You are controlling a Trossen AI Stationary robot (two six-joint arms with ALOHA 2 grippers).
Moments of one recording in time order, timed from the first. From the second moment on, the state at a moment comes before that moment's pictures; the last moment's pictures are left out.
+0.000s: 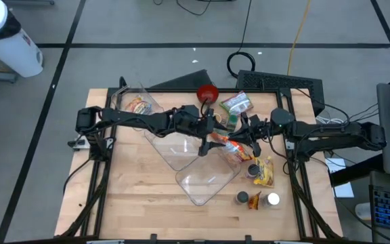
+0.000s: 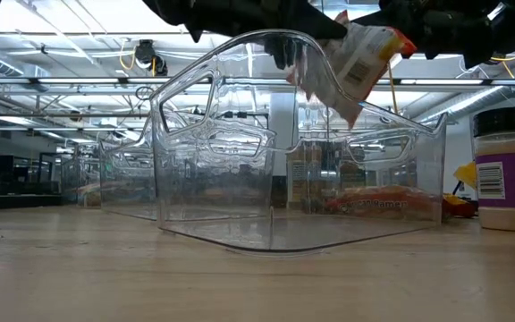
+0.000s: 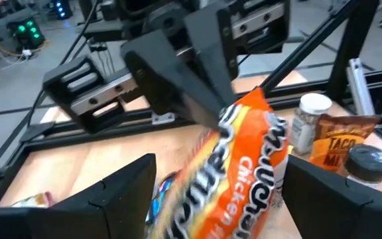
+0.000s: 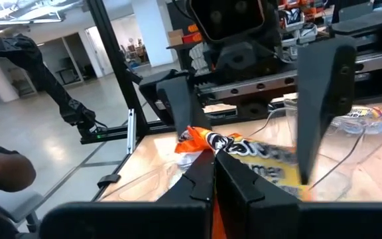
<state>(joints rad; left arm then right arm) 0.10 1.80 1.32 0.21 0.26 0.17 -0.21 0.94 0.45 0.49 -0.45 0.23</state>
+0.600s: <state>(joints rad) 0.10 1.80 1.32 0.21 0.26 0.20 -0.21 0.94 0.45 0.48 -0.44 0.22</state>
